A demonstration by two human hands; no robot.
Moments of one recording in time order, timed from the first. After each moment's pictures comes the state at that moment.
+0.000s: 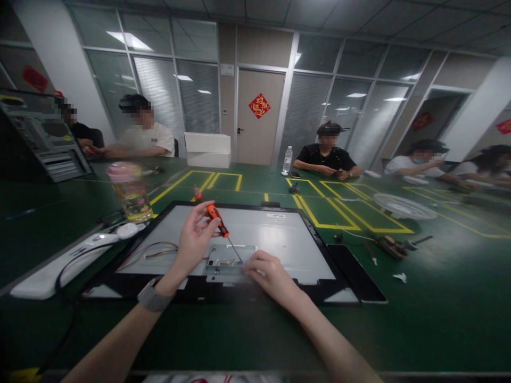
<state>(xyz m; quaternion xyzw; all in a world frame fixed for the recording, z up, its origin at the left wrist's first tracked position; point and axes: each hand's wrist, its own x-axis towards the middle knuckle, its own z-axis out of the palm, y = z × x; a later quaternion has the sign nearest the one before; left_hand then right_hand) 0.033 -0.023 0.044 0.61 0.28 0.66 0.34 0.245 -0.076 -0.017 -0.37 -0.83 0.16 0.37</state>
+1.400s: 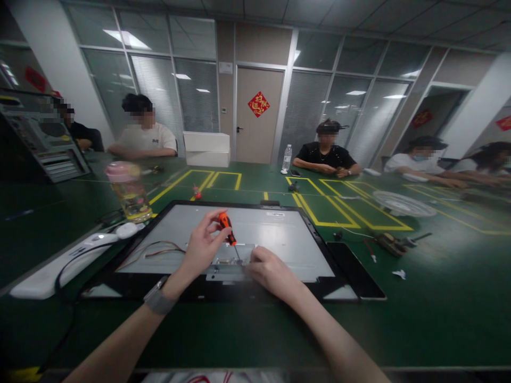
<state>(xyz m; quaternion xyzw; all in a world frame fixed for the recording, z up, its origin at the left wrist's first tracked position) 0.041 -0.033 0.034 0.67 0.28 0.59 0.36 0.248 -0.075 -0.010 -0.37 -0.89 0.00 0.26</state>
